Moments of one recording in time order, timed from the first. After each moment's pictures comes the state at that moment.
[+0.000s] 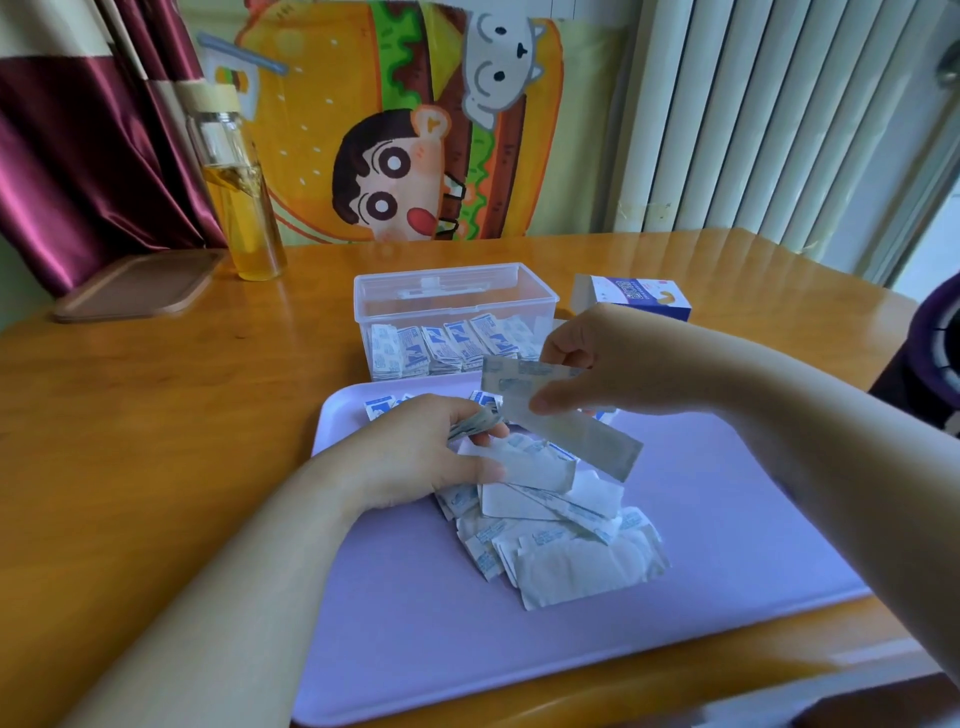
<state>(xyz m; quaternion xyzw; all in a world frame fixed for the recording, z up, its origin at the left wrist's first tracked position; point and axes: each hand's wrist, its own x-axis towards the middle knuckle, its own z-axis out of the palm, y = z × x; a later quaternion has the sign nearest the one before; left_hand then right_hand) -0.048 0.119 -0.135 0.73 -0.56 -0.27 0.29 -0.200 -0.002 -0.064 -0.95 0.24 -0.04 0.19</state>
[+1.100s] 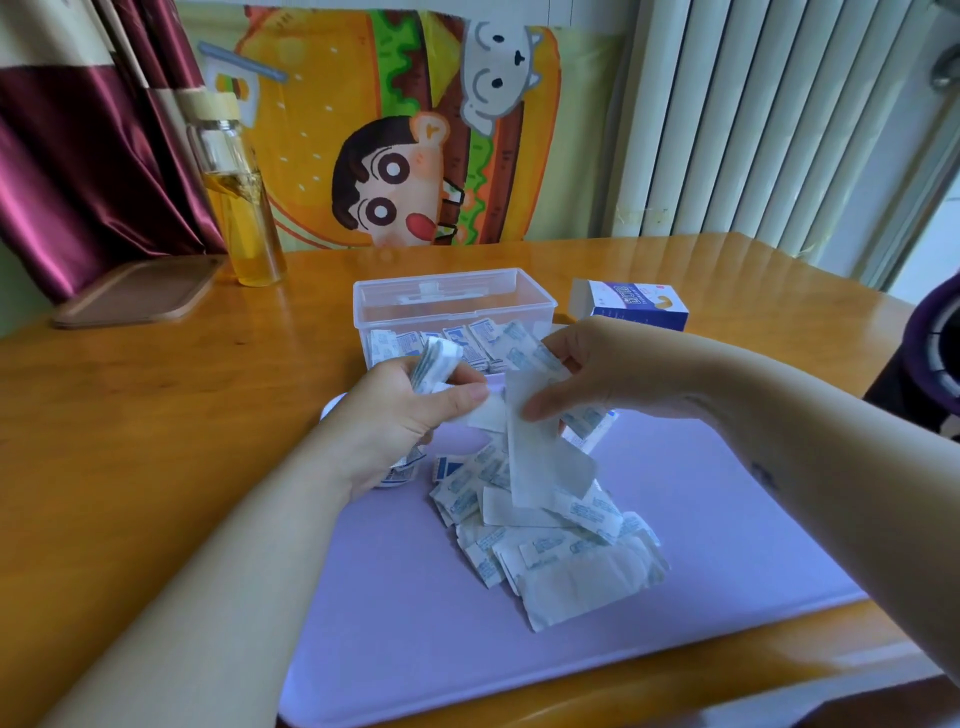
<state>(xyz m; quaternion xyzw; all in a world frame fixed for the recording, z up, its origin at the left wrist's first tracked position) -0.044 0.115 -0.124 0.65 -0.41 -0.30 0.57 -0.192 -0.017 -0.076 -0.90 0.23 -0.04 0.37</state>
